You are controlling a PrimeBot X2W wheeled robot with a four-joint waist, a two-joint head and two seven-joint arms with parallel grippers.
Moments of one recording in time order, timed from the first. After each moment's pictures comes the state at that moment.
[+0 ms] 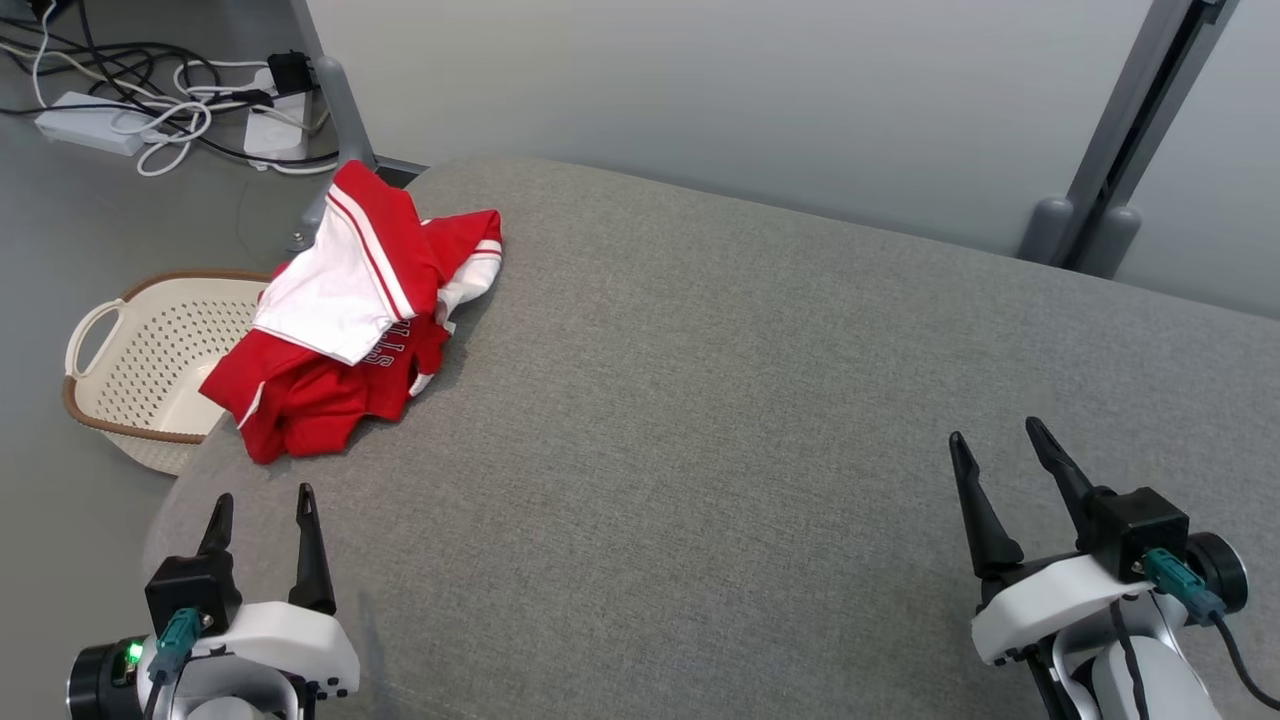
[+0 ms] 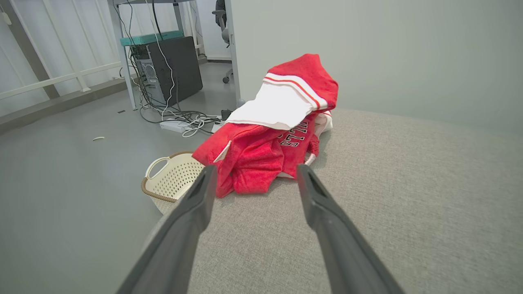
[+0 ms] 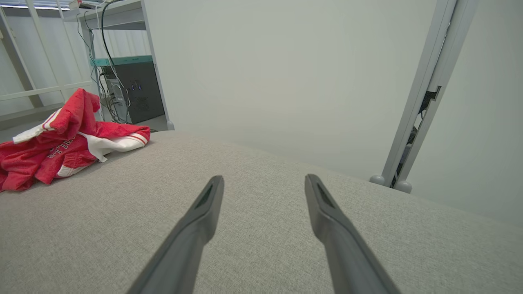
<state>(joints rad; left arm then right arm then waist) -0.16 0.05 0.11 0.50 -0.06 0.01 -0.26 -0.22 -0.05 0.04 0.41 0.05 0.13 -0.26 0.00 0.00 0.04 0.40</state>
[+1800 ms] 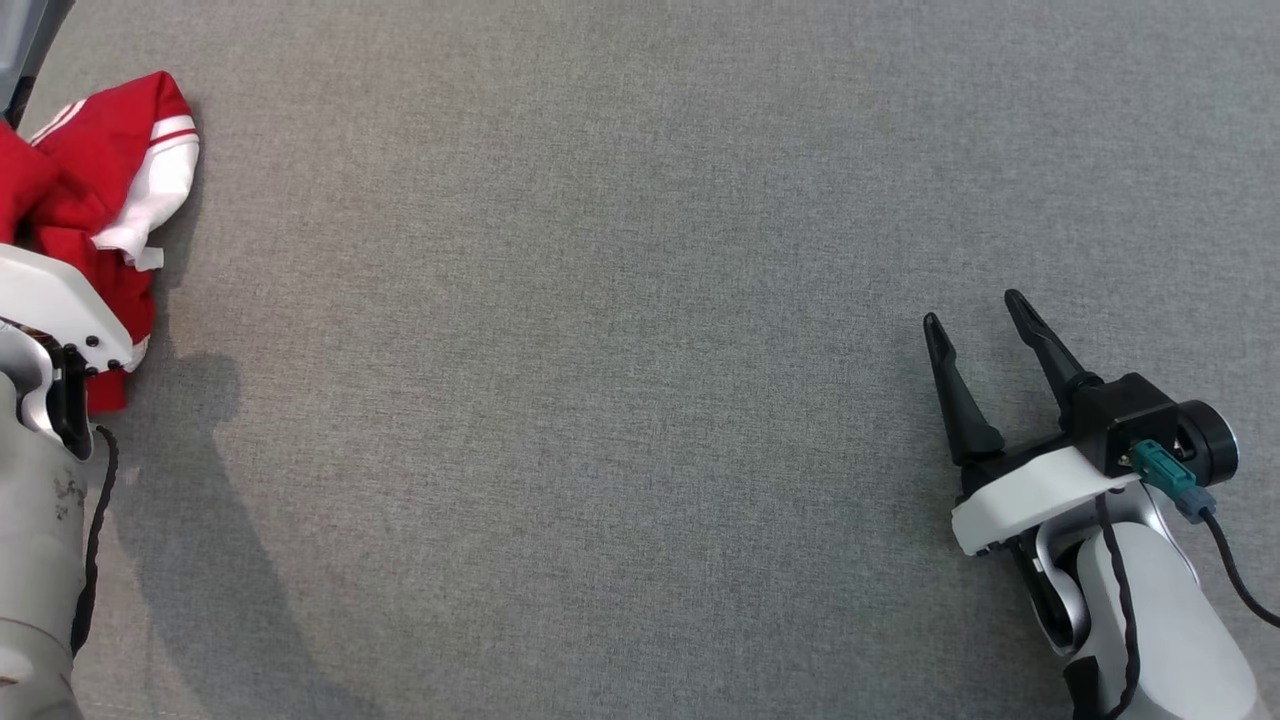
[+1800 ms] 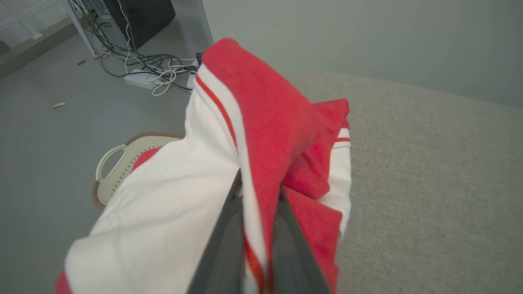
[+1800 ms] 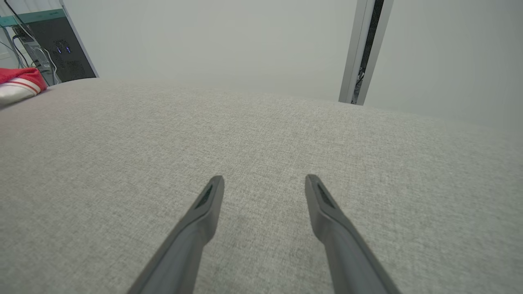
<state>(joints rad) -0.98 0.31 0.16 1.26 -0.16 -0.01 -0.12 -0.40 -0.07 0.11 0.41 0.03 0.13 -0.26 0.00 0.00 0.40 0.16</state>
